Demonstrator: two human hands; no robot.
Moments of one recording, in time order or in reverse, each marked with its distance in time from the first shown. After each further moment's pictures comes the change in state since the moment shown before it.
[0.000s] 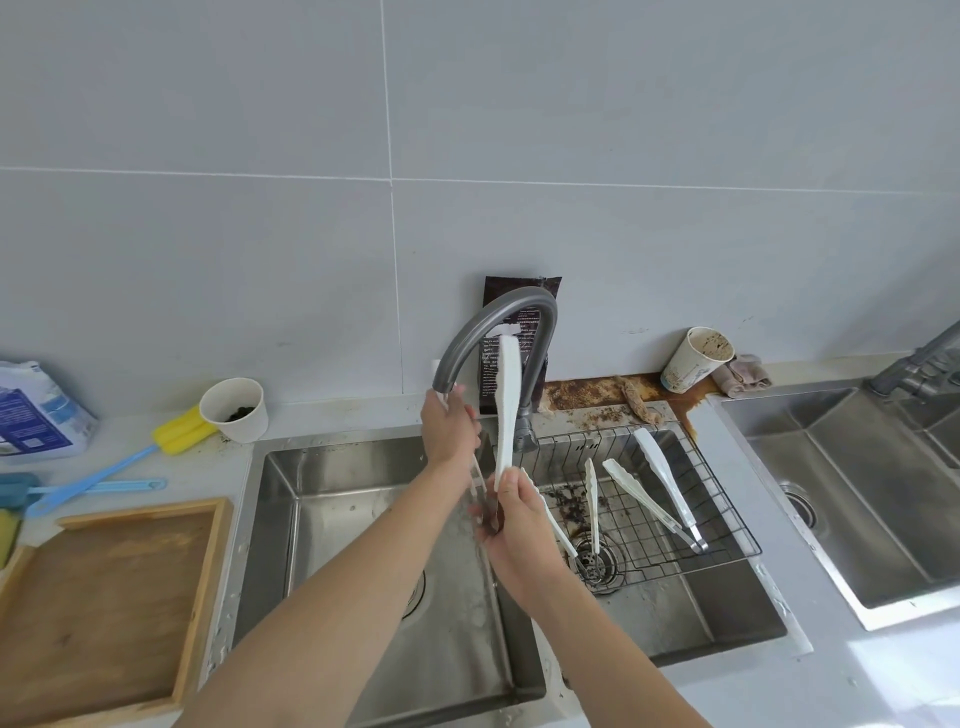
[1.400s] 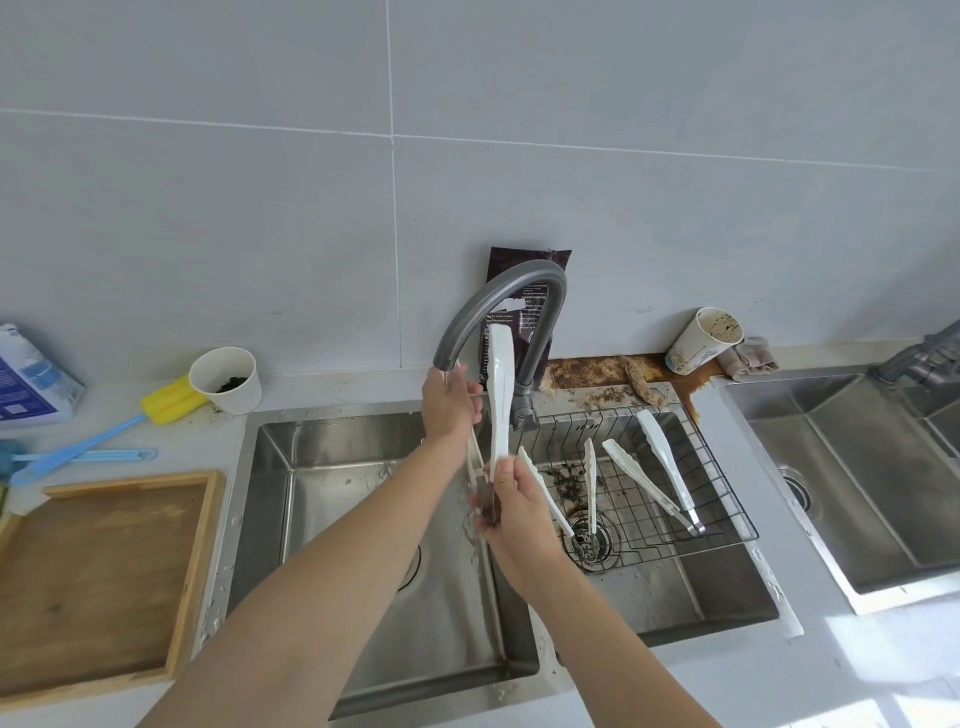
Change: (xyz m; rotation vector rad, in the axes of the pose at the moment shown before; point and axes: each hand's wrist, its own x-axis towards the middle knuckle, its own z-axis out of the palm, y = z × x) left_hand 0.018 -0.008 0.003 0.056 0.010 -0.044; right_hand 0.001 0.005 -0.005 -0.126 0.013 0.027
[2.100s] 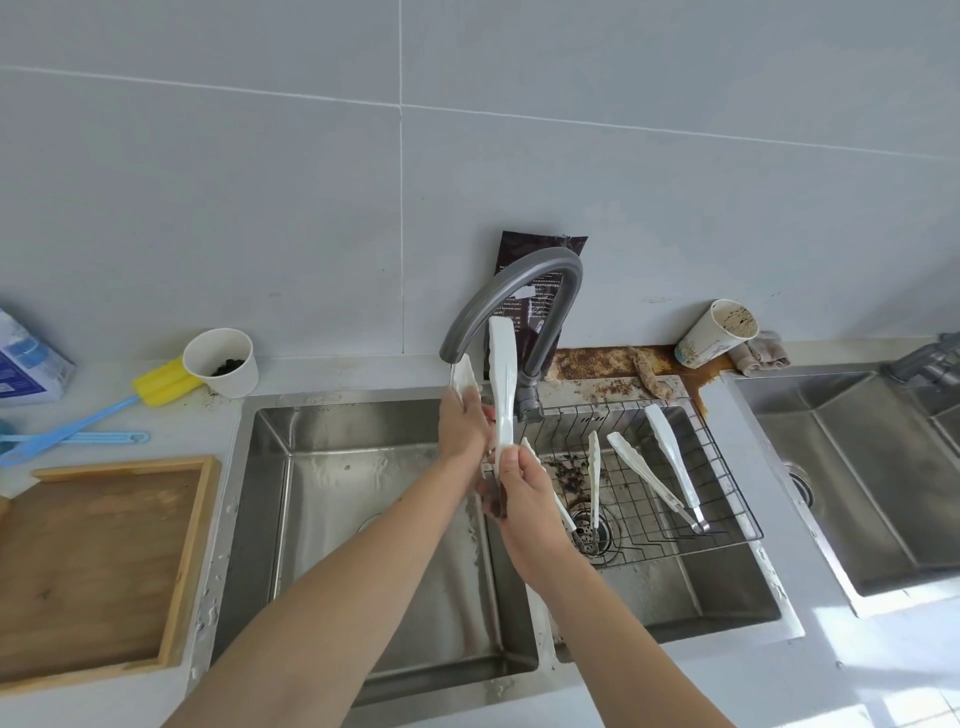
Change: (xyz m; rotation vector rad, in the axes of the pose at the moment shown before) left_hand -0.001 -0.040 0.007 0.148 0.026 -0.071; right_hand 0.020 0.003 -0.005 -0.138 -0.006 -0.084
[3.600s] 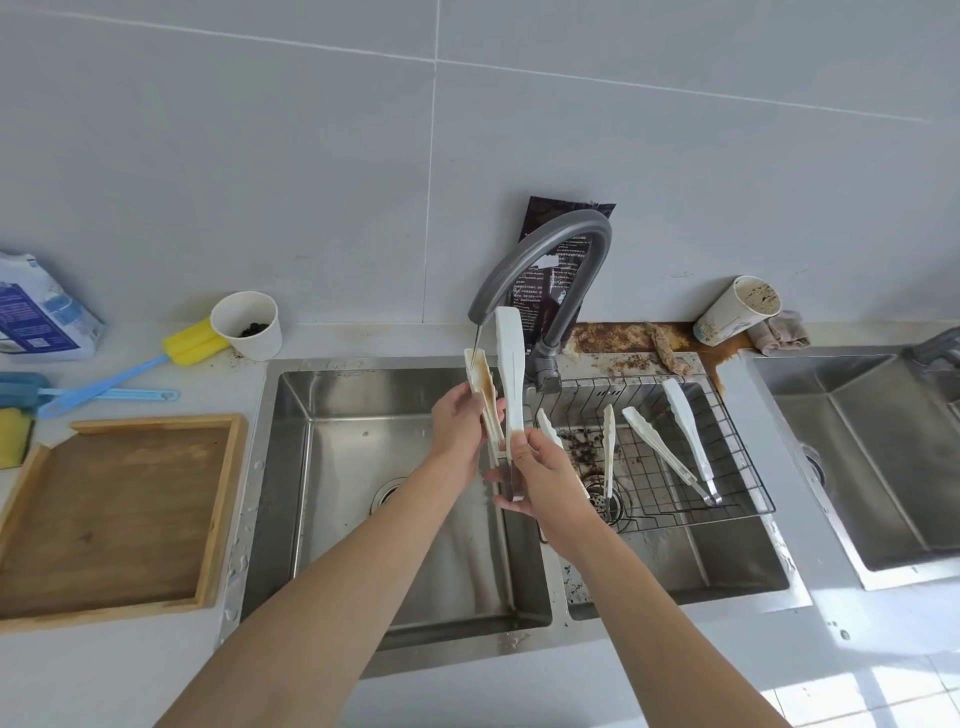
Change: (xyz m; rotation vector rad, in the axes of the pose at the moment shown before) left_hand -0.033 -0.020 -0.045 -0.403 -0.132 -0.134; right_hand -0.011 0.009 -0.013 -0.183 -0.129 0.124
